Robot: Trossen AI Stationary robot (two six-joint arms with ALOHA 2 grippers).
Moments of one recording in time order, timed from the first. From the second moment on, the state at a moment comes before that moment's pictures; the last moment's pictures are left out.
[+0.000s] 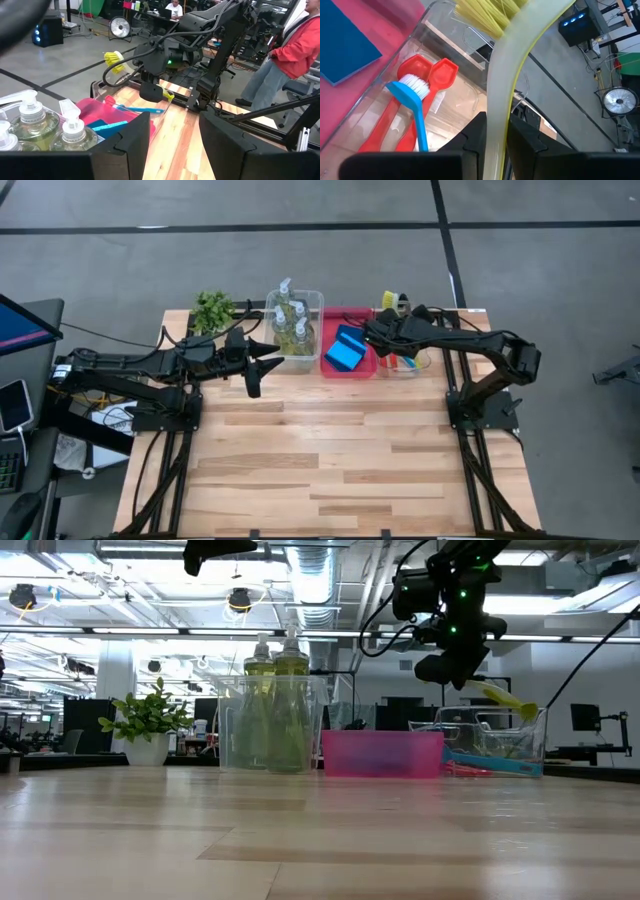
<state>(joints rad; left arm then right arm) -0.03 0.92 0.82 -0.03 -0.31 -0.22 -0.40 1.43 1.12 -1.02 0.83 0.47</state>
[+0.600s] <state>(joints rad) -0.03 0.92 0.82 -0.03 -0.31 -0.22 -0.40 1.43 1.12 -1.02 0.78 0.47</state>
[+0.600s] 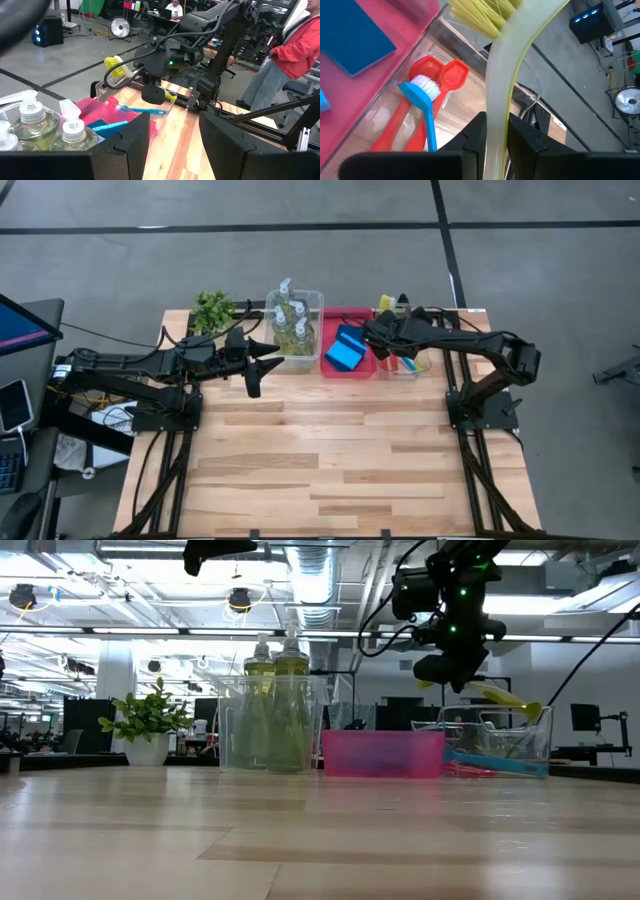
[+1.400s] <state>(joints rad) -0.03 0.92 0.82 -0.03 -0.29 -0.22 -0.40 1.43 1.12 -1.02 0.76 0.51</state>
